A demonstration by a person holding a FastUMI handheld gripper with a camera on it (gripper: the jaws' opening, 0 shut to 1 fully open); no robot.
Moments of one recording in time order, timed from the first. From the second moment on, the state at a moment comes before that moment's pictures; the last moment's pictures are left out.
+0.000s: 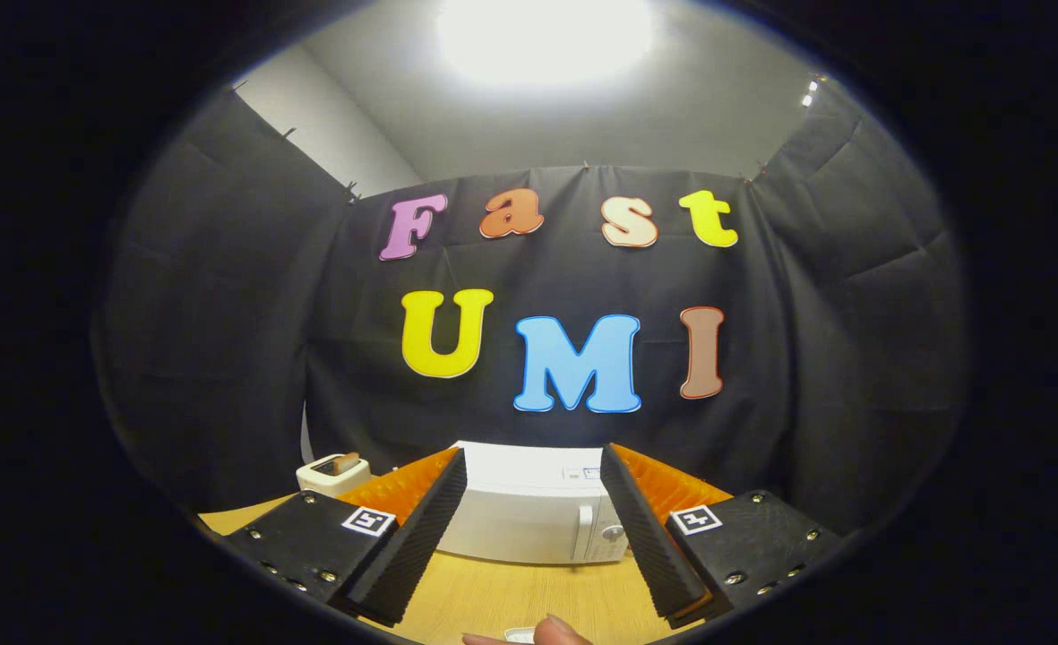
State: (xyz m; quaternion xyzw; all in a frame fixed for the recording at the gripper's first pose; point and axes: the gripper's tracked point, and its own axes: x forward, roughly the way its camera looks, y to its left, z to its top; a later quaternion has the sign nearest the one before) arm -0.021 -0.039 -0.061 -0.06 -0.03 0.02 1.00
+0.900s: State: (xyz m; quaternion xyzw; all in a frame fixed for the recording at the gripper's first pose) arm -0.017 -0.047 -0.018 -0.08 -0.04 -0.06 0.99
